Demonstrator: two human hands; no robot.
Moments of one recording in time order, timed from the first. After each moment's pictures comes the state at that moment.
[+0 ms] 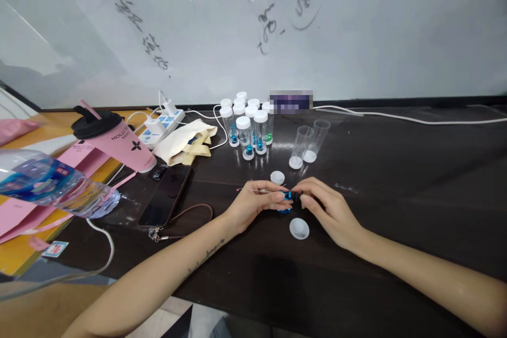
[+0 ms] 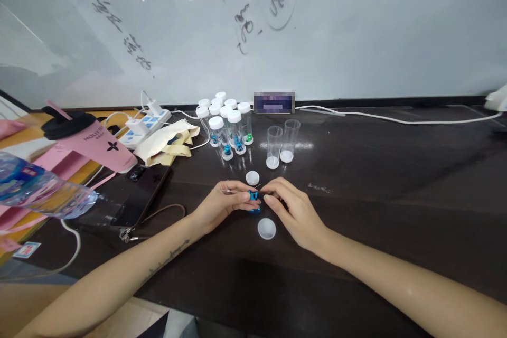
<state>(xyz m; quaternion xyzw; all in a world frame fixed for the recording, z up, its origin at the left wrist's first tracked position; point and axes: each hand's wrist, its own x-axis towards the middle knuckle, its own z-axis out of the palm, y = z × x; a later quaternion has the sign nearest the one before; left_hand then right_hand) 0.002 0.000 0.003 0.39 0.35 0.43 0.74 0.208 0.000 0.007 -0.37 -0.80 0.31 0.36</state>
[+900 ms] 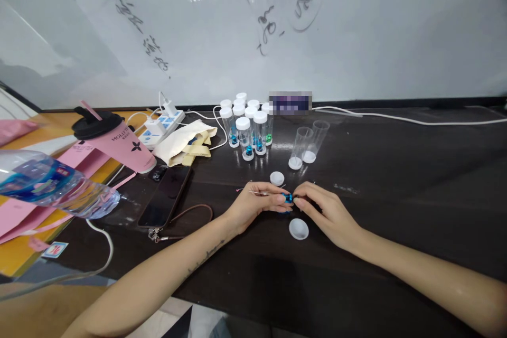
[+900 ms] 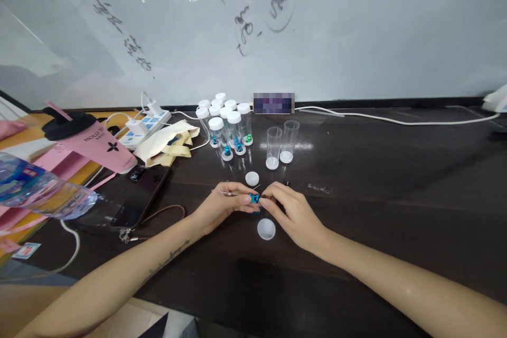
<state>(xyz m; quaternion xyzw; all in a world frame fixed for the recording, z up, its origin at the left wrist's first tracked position) 0.001 0.000 0.002 0.40 0.34 0.41 0.74 0.205 -0.001 0.011 -0.37 -0.82 0.31 0.31</state>
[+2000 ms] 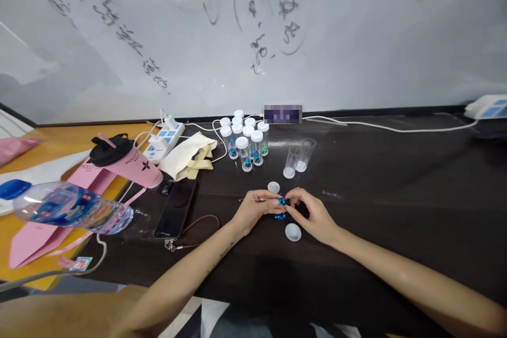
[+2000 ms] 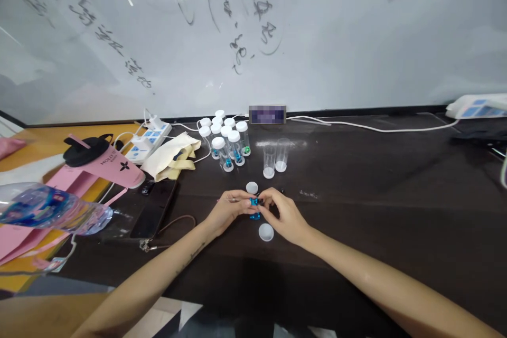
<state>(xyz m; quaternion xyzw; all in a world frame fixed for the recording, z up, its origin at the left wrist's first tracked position) 0.005 0.006 0.005 0.36 0.37 0.44 0.73 0.198 0.003 0.009 -0.37 -0.79 0.30 0.37</state>
